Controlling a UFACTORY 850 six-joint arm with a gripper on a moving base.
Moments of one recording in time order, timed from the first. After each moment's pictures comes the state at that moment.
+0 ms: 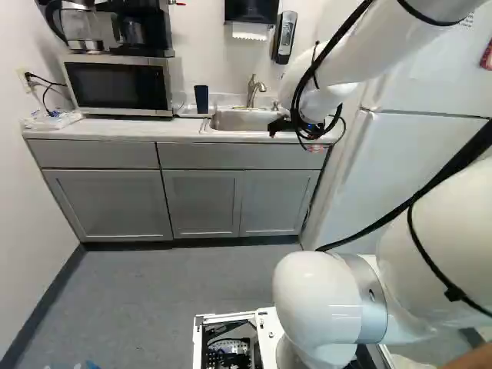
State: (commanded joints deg) arm -8.9 16.5 -36.6 -0.9 -3.8 0.6
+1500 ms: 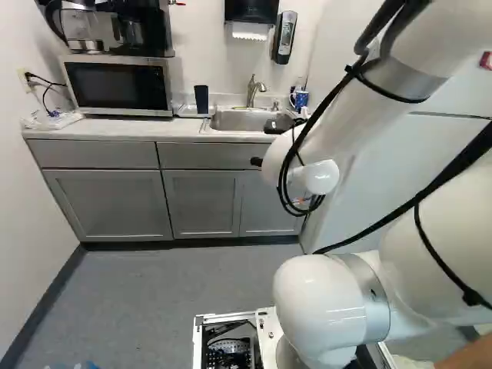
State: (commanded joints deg) arm -2.1 16.1 -12.5 -0.2 37.2 0.2
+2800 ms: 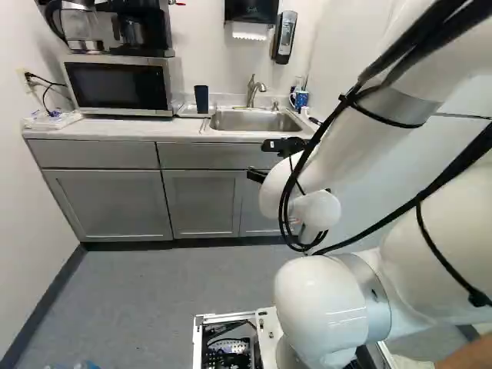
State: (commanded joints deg) arm 0.0 16.0 -5.0 0.0 50.0 0.0
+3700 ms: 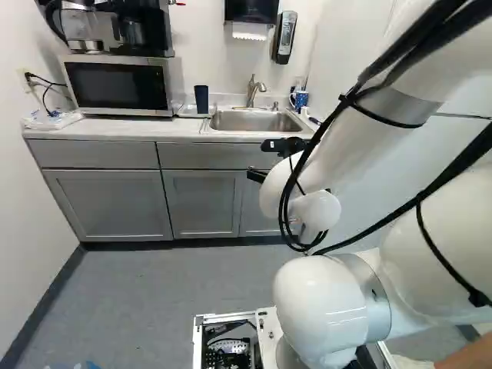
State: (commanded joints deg) arm 0.0 16.0 -5.0 0.0 50.0 0.0
